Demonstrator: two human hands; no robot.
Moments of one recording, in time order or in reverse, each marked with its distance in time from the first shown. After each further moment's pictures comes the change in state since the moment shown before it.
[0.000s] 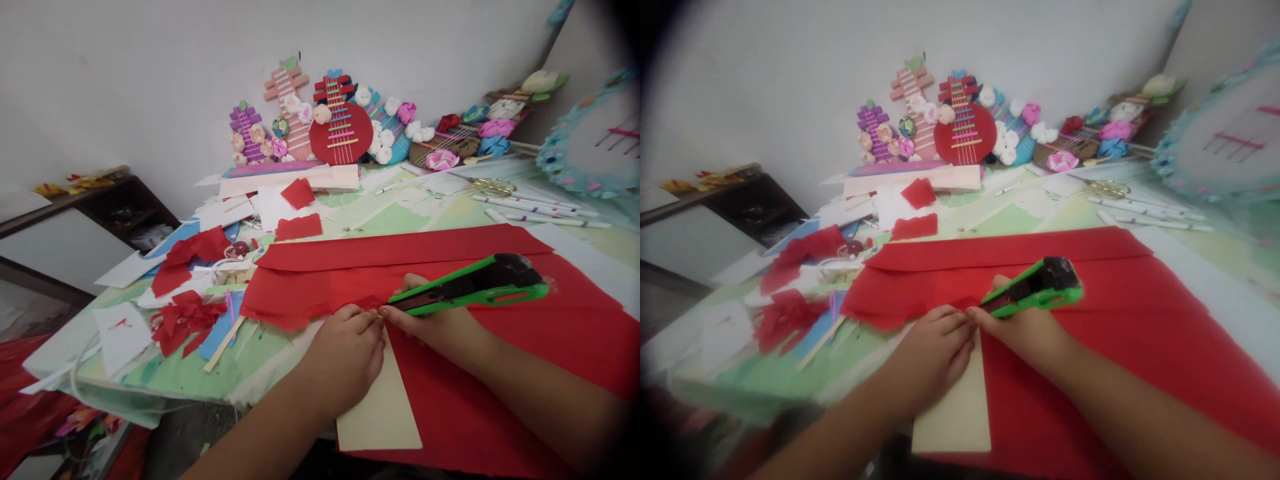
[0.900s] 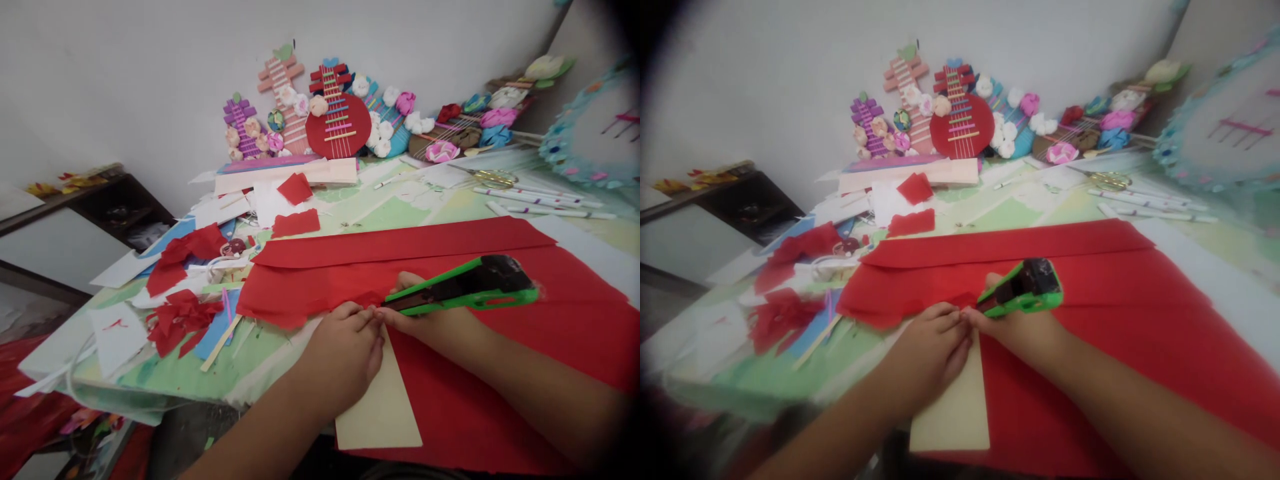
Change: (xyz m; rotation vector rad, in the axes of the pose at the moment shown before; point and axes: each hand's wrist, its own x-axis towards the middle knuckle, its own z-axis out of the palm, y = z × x) left_hand -0.001 -0.001 0.005 0.014 0.067 0.023; right_hand 0.002 -0.001 0.001 -0.093 -0.011 -0.067
